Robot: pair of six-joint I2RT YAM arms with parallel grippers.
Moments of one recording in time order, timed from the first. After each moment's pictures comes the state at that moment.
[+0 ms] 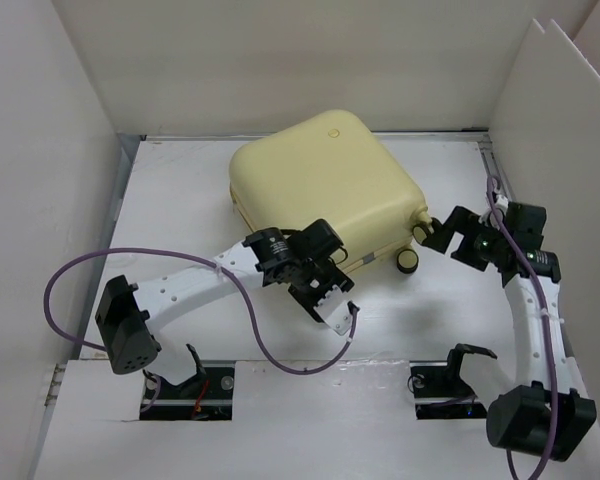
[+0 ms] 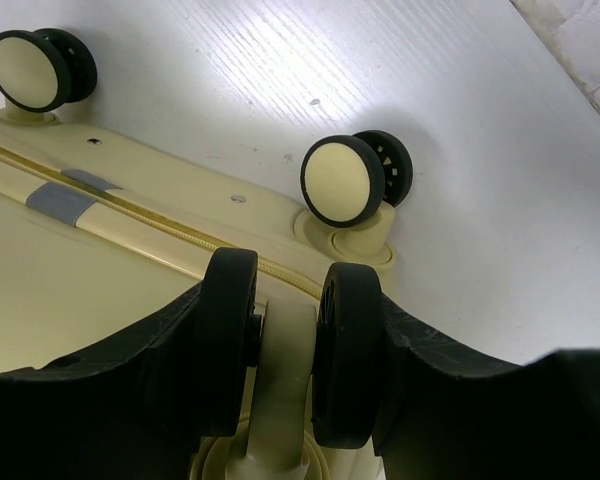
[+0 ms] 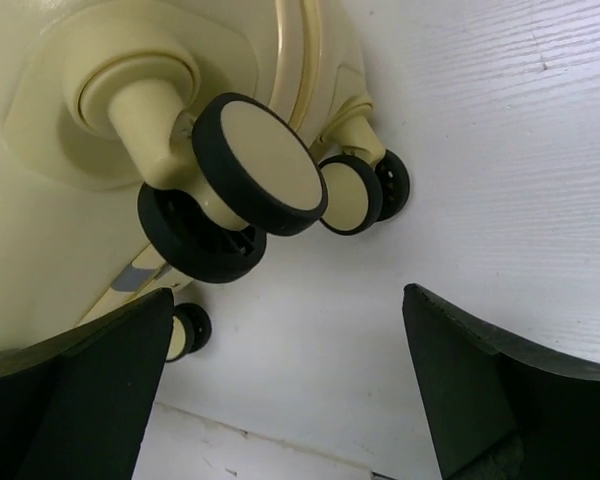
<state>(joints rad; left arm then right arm) -1.06 1.46 1.32 -0.97 0.29 1.34 -0.23 0.94 0.89 -0.74 -0.53 0.29</state>
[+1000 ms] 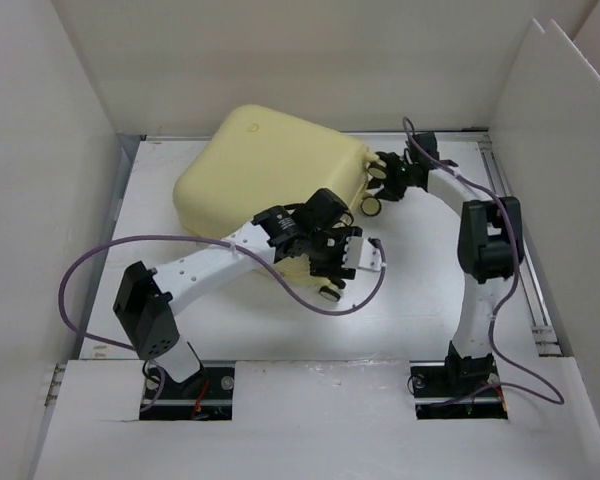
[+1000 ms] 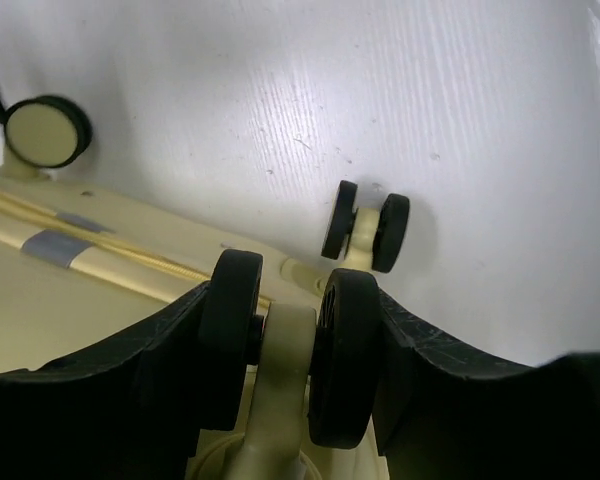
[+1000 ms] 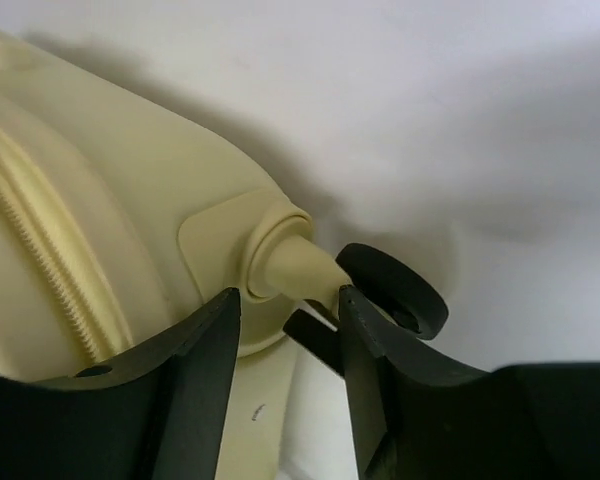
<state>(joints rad) -0.97 1.56 1.40 -0.77 0.30 0.89 0.10 2.00 1.48 -0.38 -0.40 0.72</state>
